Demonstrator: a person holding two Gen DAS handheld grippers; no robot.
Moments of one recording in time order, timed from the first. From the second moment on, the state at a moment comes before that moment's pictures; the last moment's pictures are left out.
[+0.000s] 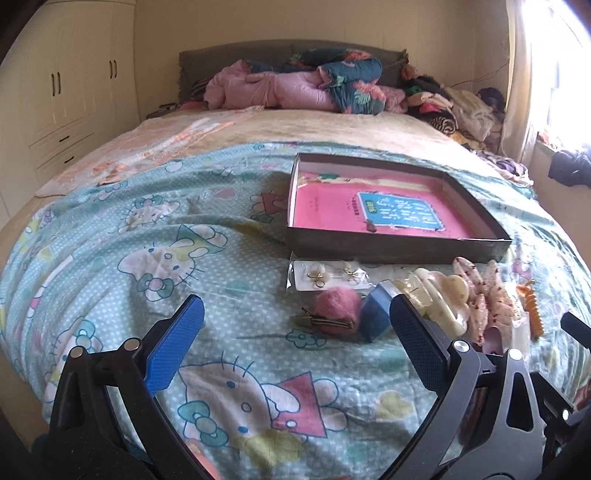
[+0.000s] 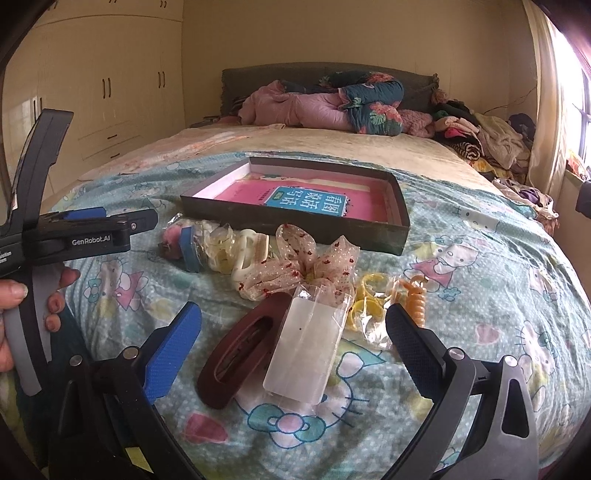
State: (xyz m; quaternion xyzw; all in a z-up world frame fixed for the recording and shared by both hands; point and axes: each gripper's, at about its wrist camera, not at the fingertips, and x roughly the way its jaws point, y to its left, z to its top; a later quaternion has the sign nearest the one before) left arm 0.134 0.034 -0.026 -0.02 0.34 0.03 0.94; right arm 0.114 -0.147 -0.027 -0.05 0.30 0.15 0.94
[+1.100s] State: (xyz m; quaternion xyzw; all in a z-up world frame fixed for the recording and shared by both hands) left arm 0.171 0.041 -0.048 -0.07 0.40 -0.08 0.91; right arm 0.131 -0.184 -0.046 0.00 0.35 0.14 0.93
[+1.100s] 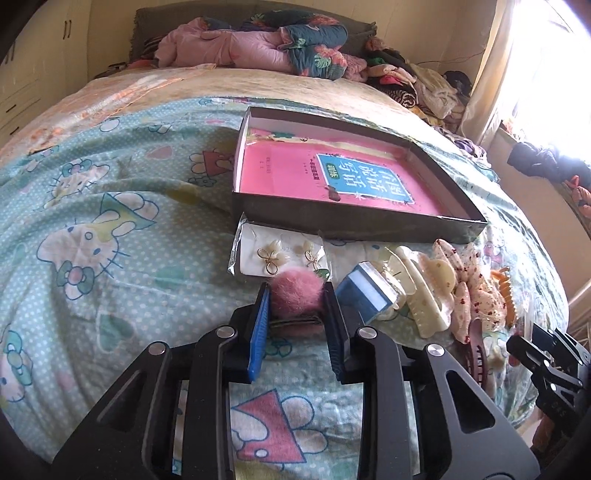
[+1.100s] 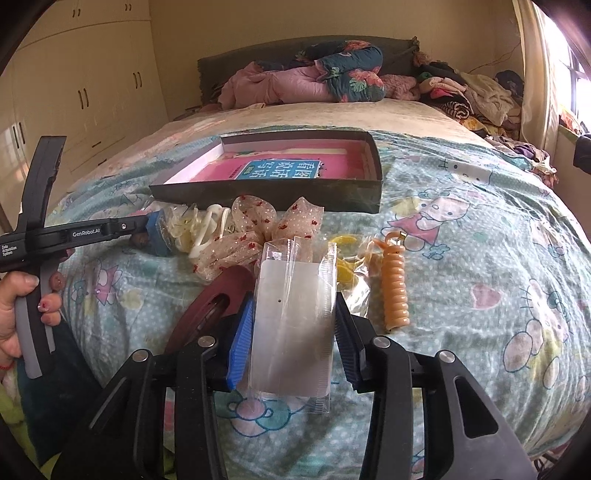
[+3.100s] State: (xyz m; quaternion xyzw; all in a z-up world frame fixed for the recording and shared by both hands) left arm 0.285 -0.012 -0.036 -0.03 0.38 -0.09 0.92; right arm 0.339 -0.175 -0.038 -0.01 0.39 0.12 0.91
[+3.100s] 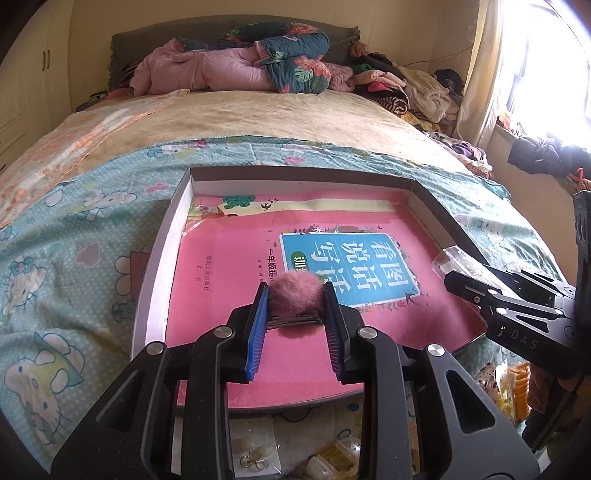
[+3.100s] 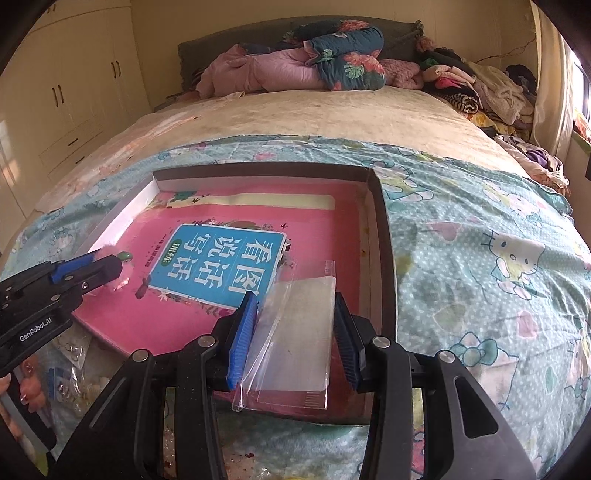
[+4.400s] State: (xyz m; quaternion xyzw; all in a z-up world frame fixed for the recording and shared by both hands) left arm 0.214 -0.010 0.000 -0.07 0.31 -0.11 0.94; right arm 0.223 -0.199 -0.003 -0.03 0.30 0.10 0.95
